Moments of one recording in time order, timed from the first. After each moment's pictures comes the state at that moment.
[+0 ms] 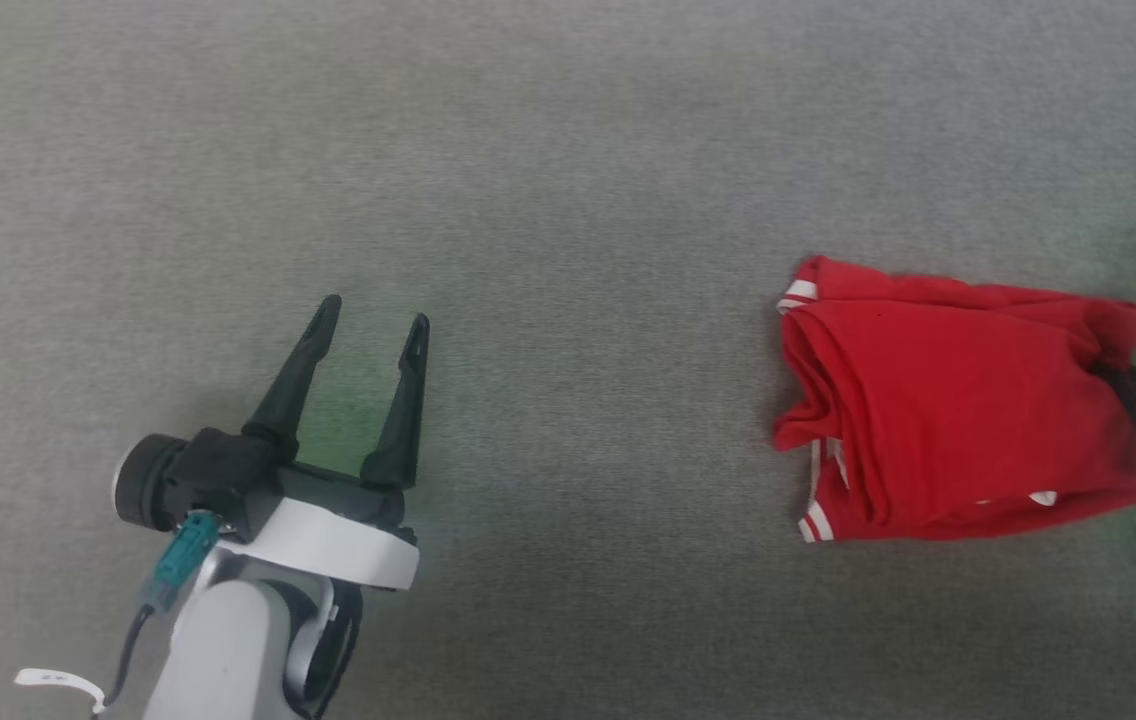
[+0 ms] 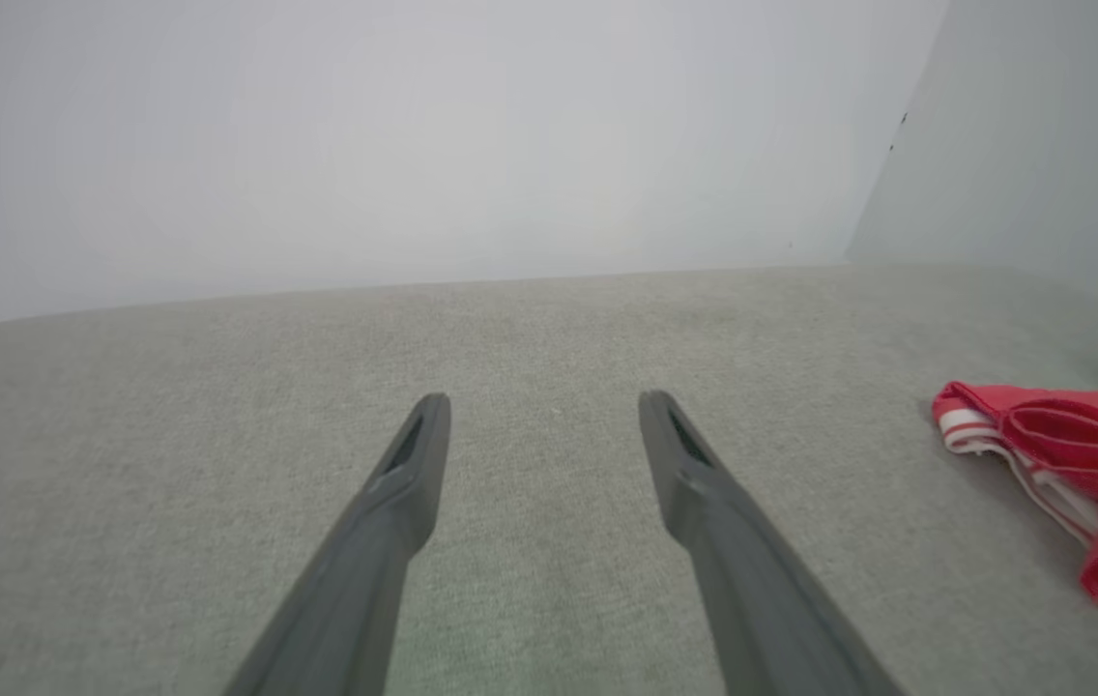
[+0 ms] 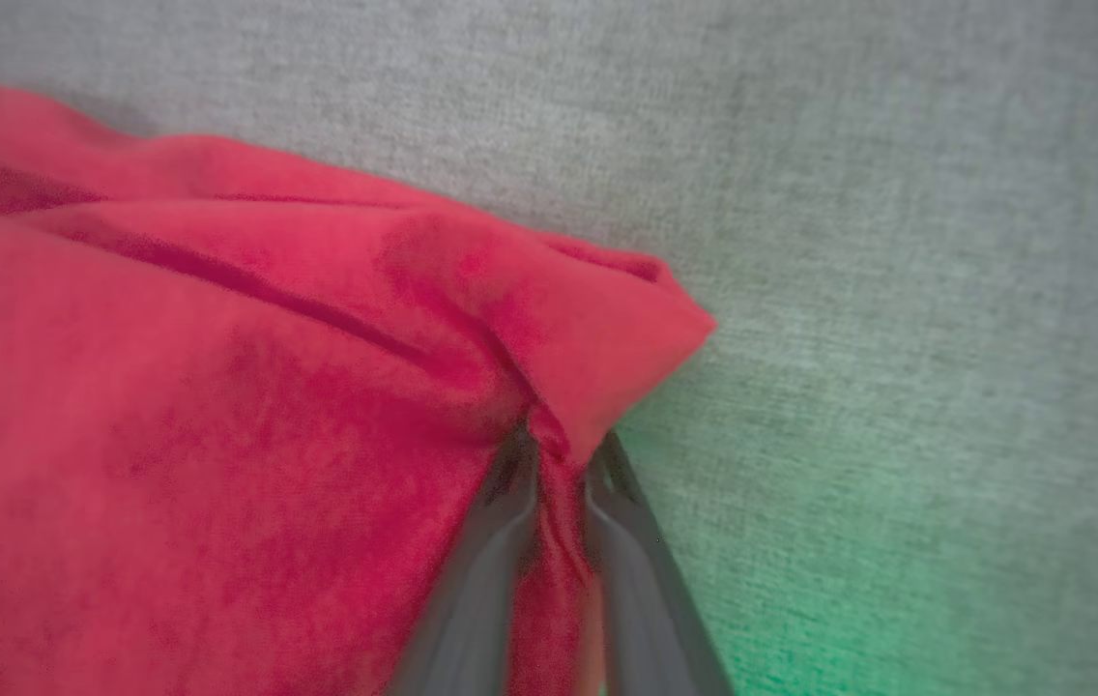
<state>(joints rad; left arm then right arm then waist) -0.24 0.11 -0.10 0.09 -0.17 -0.13 -0.26 -0.43 -0.65 0.21 0.35 0.76 0.13 0.58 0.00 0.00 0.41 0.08</state>
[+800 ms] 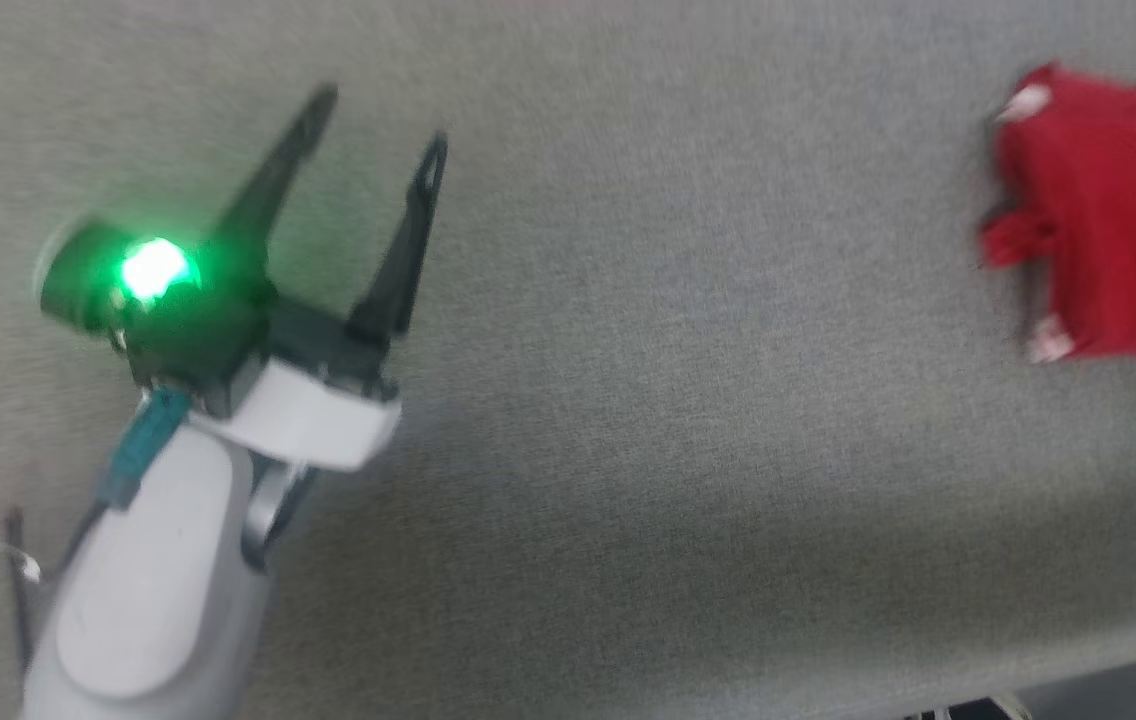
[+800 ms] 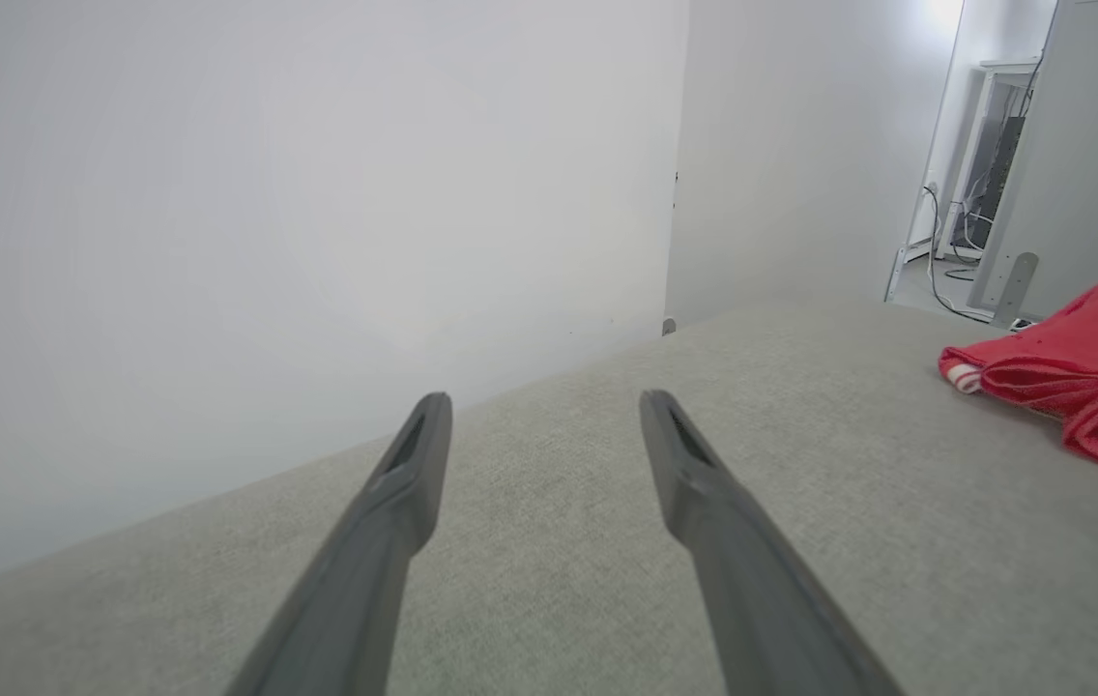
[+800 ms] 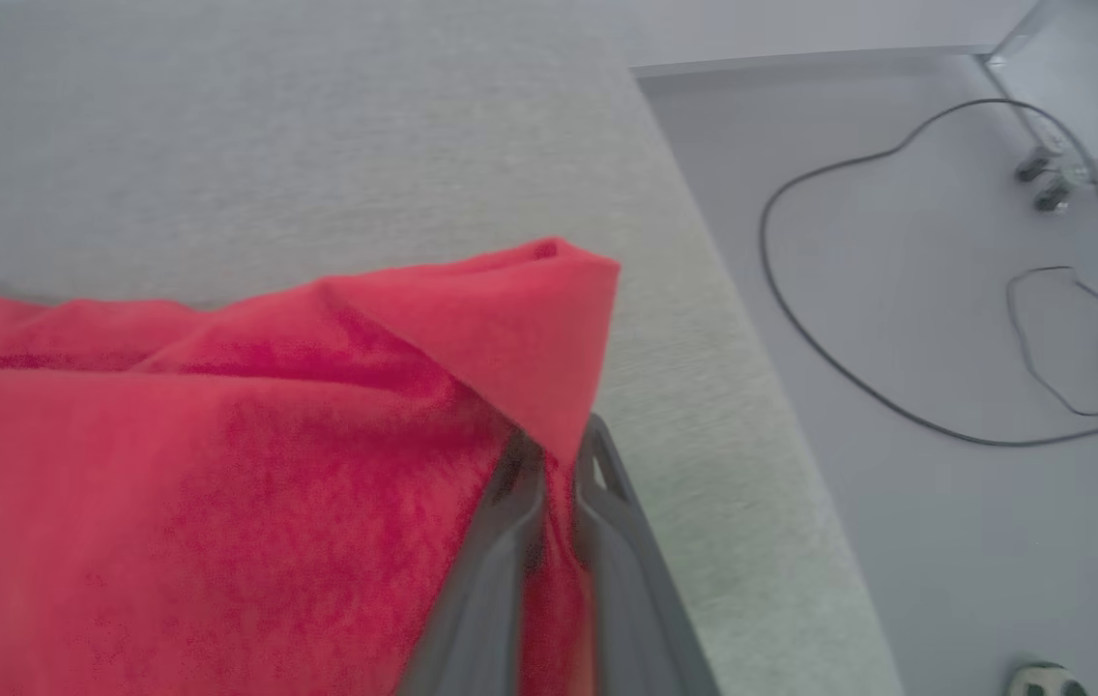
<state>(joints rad) -0.49 0.24 -0.20 0.01 -0.12 -0.13 -0.26 -0.63 -0.74 0.03 0.56 0.75 0.13 0.27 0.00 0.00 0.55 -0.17</state>
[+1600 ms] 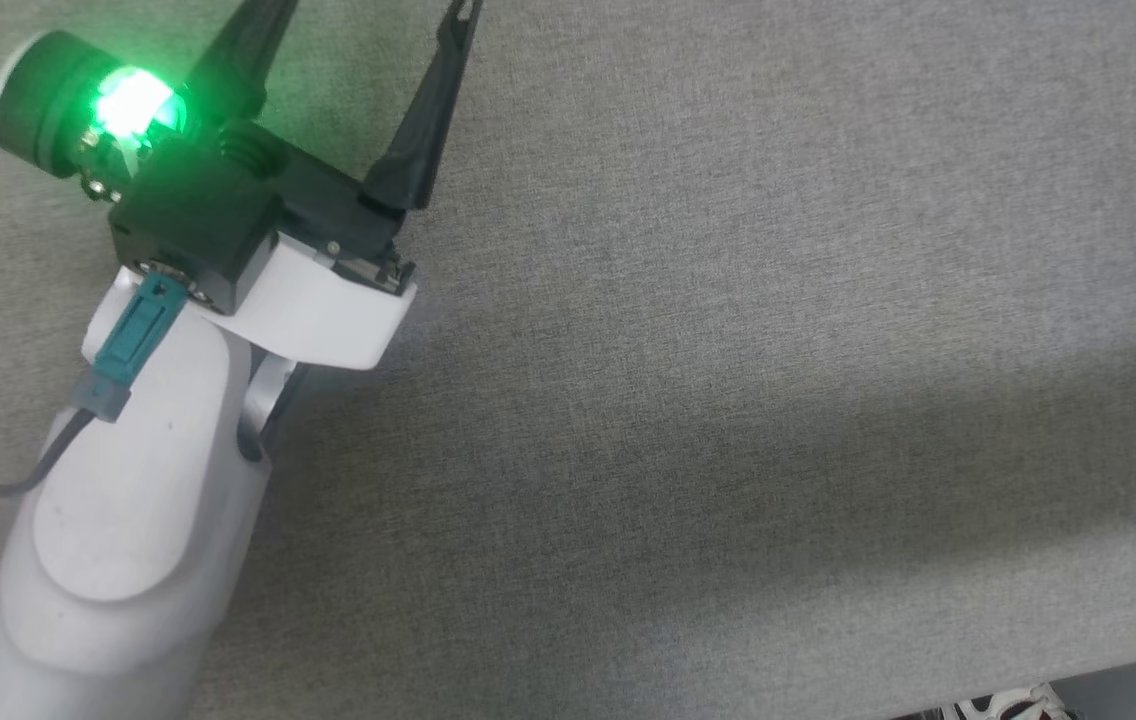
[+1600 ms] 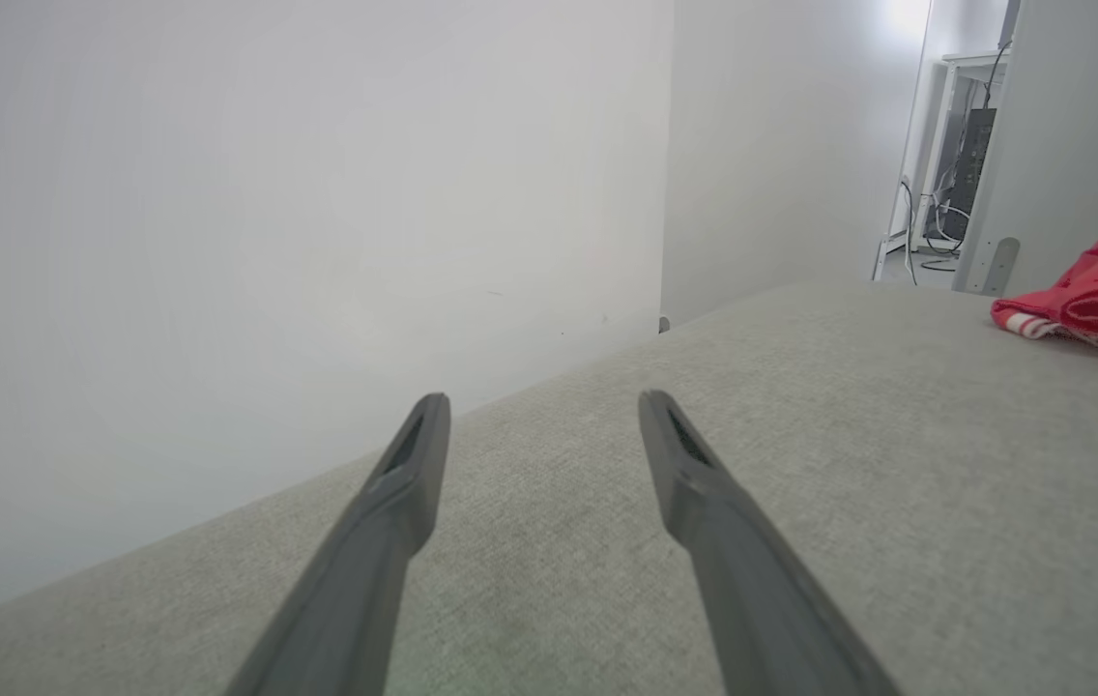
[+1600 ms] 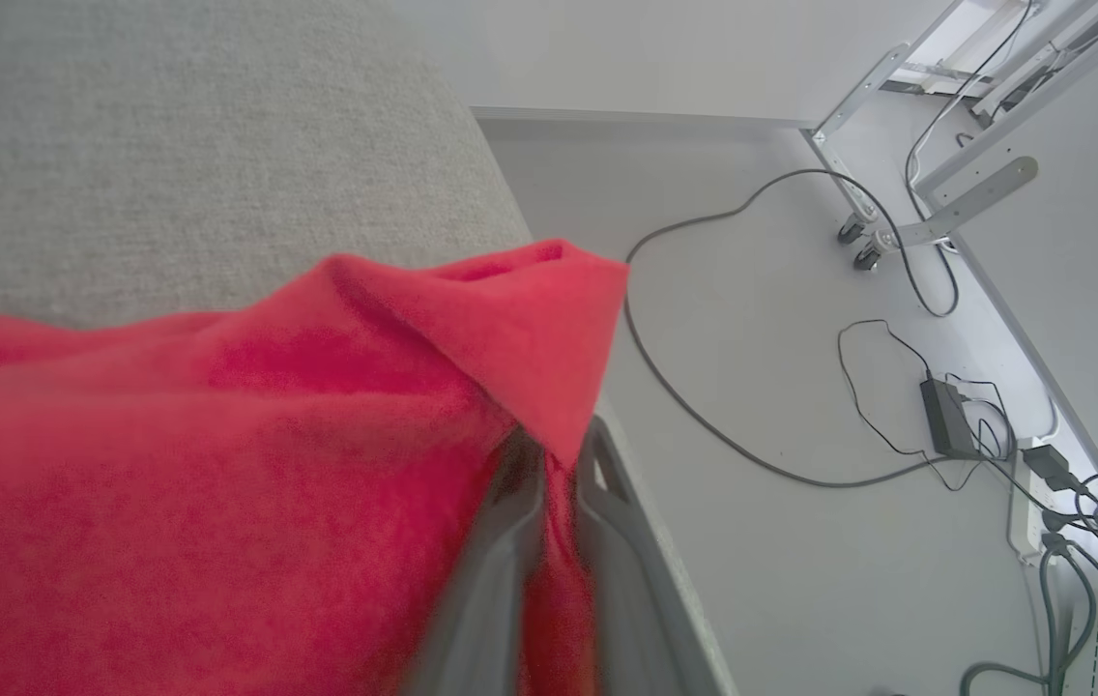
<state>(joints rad) -0.74 0.28 -0.27 0.02 -0.11 -0.13 -0.26 -1.02 -0.75 0.09 1.05 0.54 0.13 -0.05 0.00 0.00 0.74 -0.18</state>
